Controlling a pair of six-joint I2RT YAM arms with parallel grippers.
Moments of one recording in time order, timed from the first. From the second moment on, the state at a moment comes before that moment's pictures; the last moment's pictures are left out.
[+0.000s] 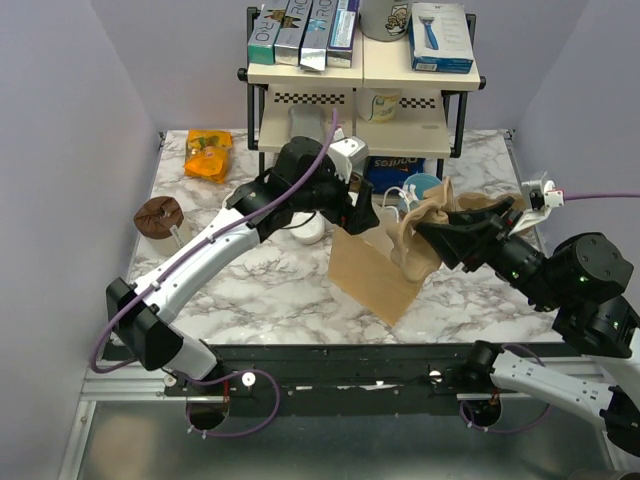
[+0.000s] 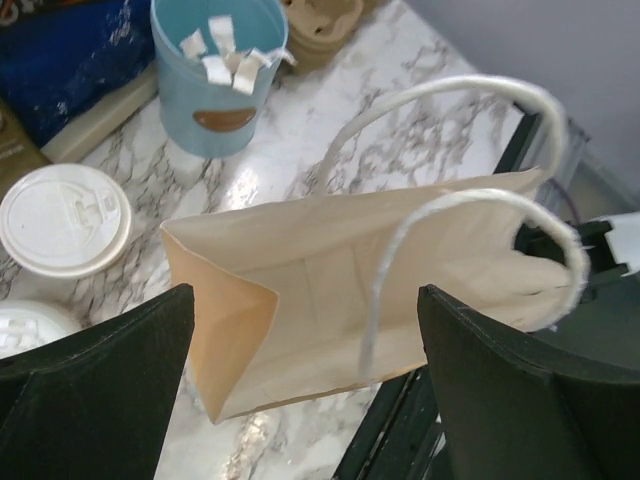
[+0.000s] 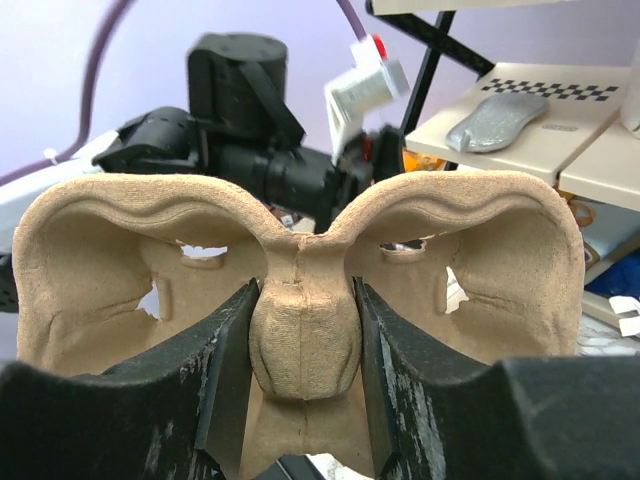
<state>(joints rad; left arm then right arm) -0.73 1.46 1.51 -0.48 0.38 -0.21 0.92 0.65 1.20 -0.41 0.11 0.32</state>
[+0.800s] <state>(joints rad) -0.78 1.41 1.34 -0.54 0.16 -0.31 0.92 0.86 1.30 -0.40 0.04 0.49</state>
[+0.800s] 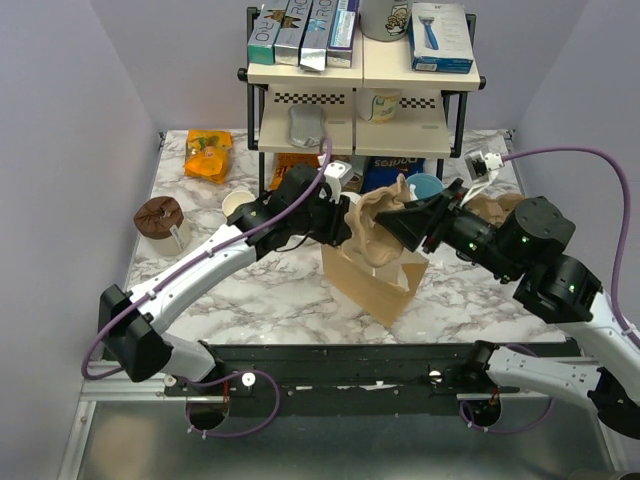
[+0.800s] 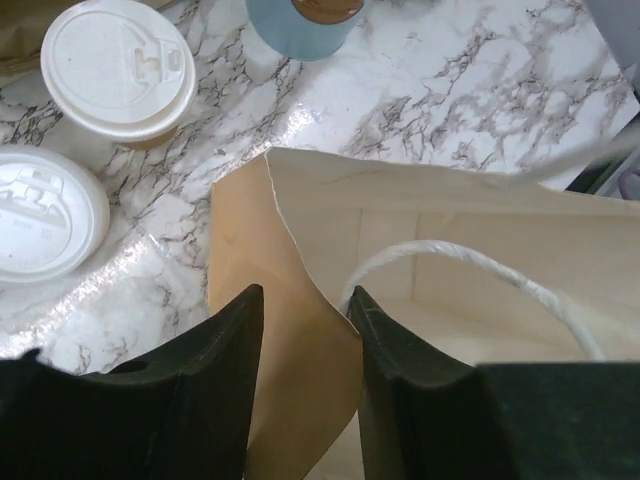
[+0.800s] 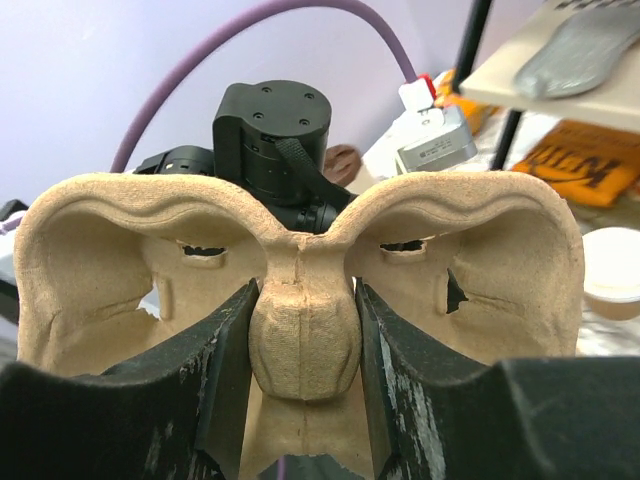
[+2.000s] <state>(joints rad) -0.79 1.22 1.13 -0.43 0.02 -0.55 0.60 0.88 1.04 -0.28 -0.40 0.81</state>
